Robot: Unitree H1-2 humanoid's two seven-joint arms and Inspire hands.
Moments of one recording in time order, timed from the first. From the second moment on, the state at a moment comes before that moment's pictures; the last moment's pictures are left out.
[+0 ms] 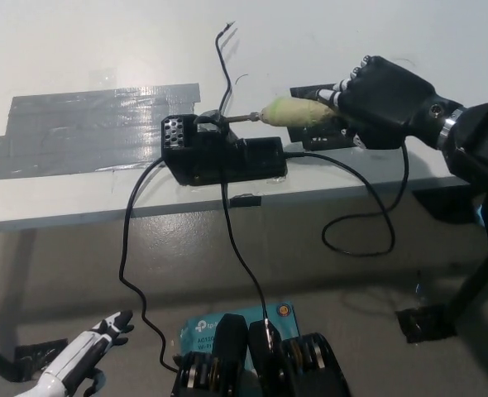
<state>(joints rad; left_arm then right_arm) 0.02 0.41 -0.12 -0.18 0.07 0.45 -0.29 -0.97 -0.51 0.58 0.51 -1.04 -0.43 0.04</state>
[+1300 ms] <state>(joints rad) -0.02 0.40 -0.16 -0.20 0.07 0.46 -0.29 -1.08 -0.47 0.71 0.63 -1.18 -0.45 -0.08</state>
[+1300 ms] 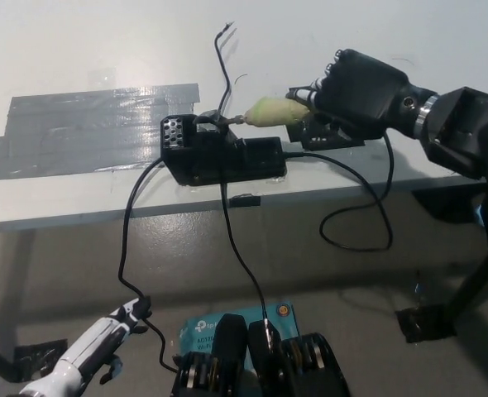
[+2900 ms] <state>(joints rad) -0.07 0.36 -0.21 -0.20 0.19 0.46 -0.31 -1.29 -0.34 1.02 0.99 -1.19 -0.47 -0.37</state>
